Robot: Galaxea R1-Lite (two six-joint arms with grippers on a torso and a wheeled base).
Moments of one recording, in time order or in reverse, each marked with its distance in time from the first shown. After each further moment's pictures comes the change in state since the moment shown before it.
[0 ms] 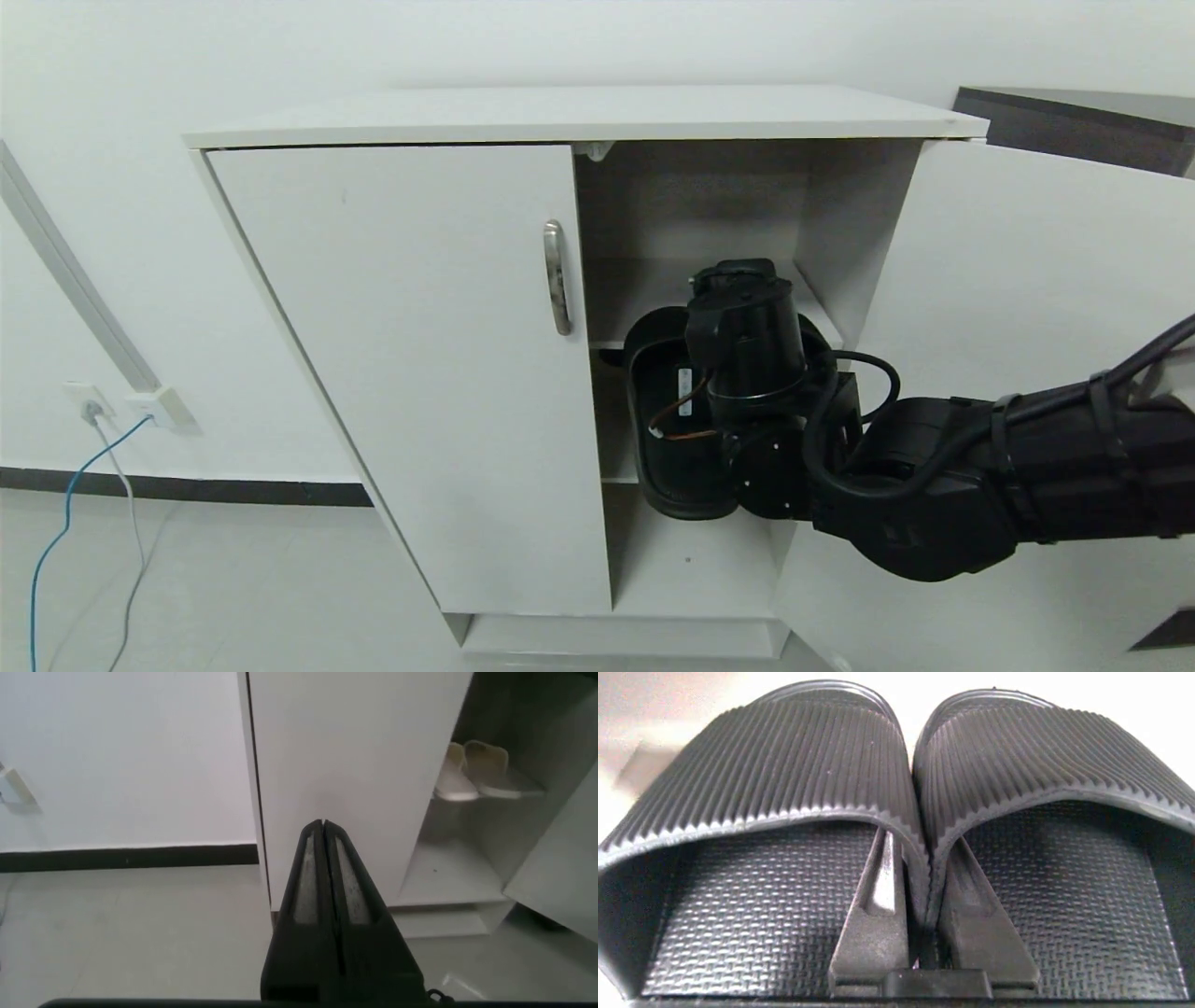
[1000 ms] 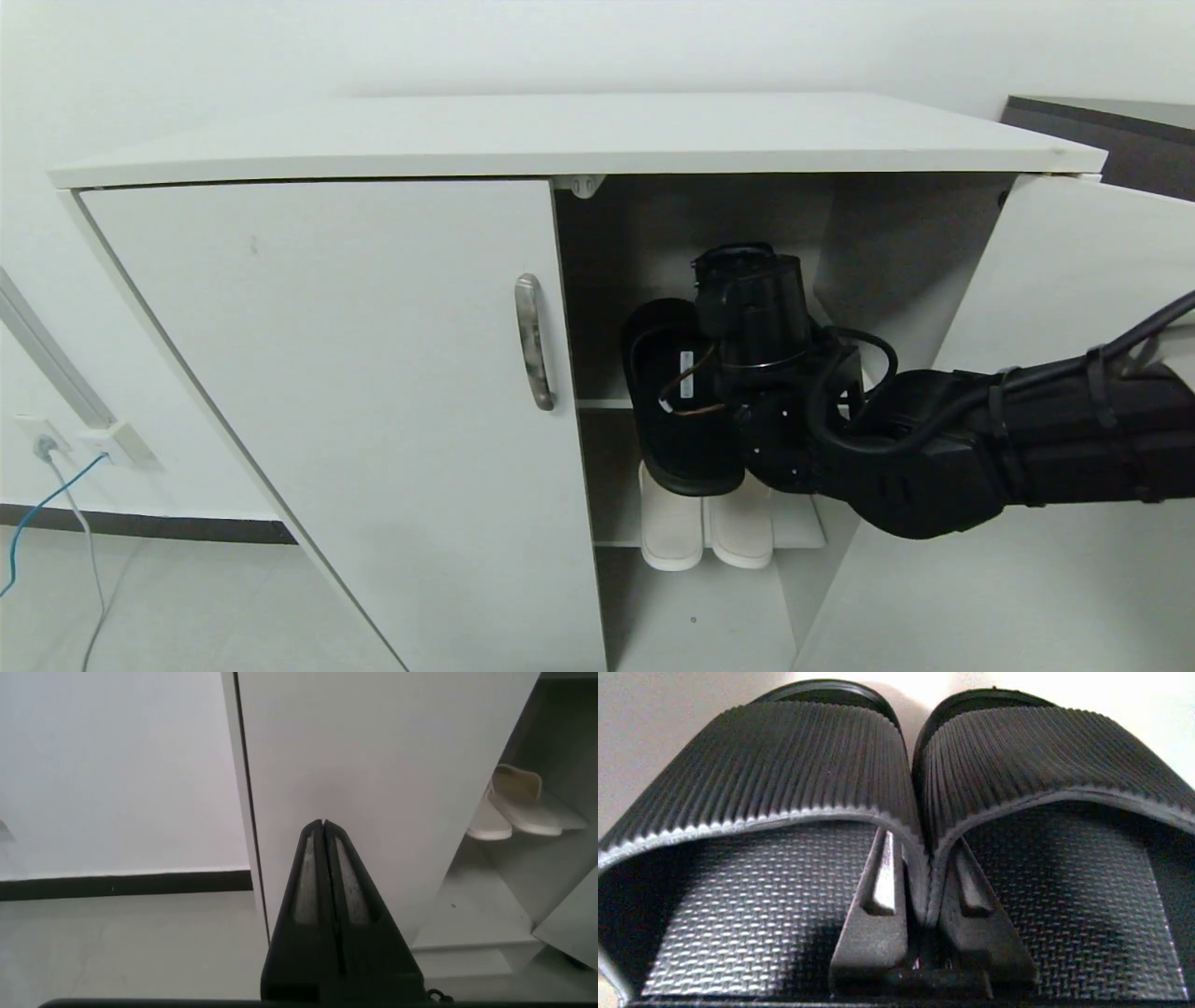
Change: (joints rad) left arm 0.001 0.000 0.000 0.000 0.000 0.000; right arm -0.055 0.015 -0.075 0.052 0.094 -0.011
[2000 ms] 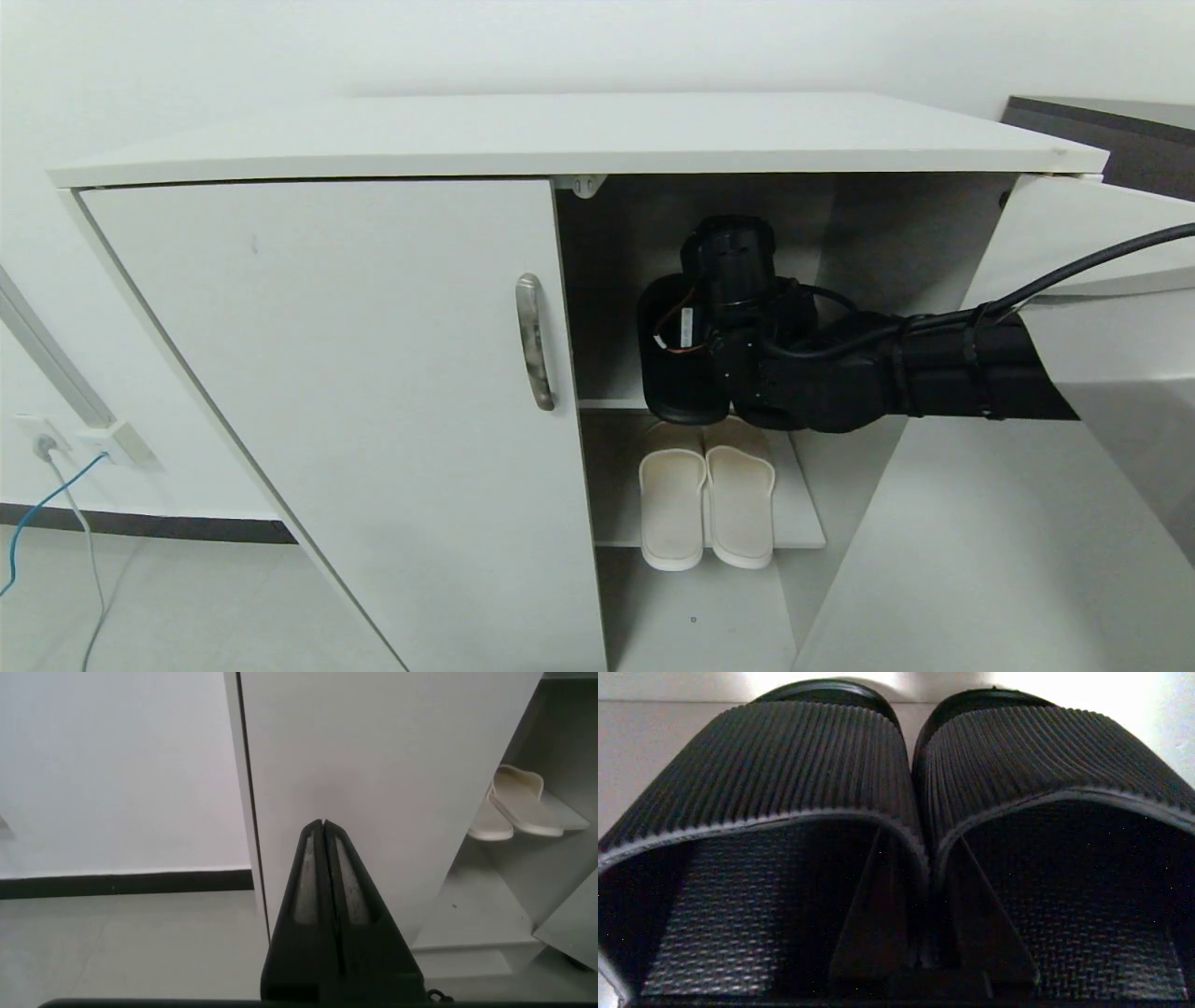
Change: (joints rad) left arm -0.001 0.000 0.000 0.000 0.001 -0.001; right arm -0.107 0.186 -0.359 0.171 0.010 0.007
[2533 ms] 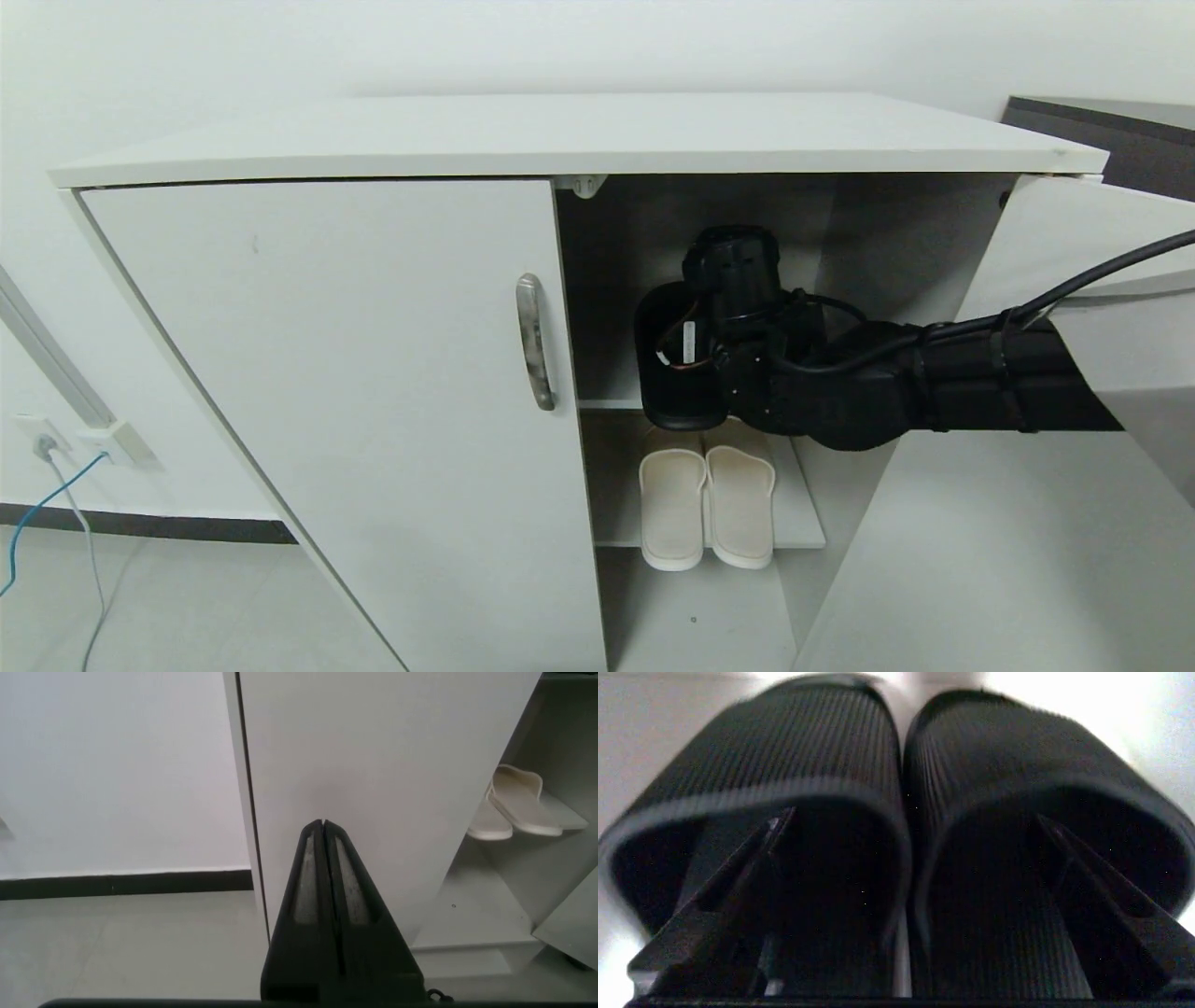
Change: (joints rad) left arm 0.000 0.000 0.000 0.000 -0.001 0.001; right arm 0.026 -0.058 0.111 -0.009 -0.004 0.004
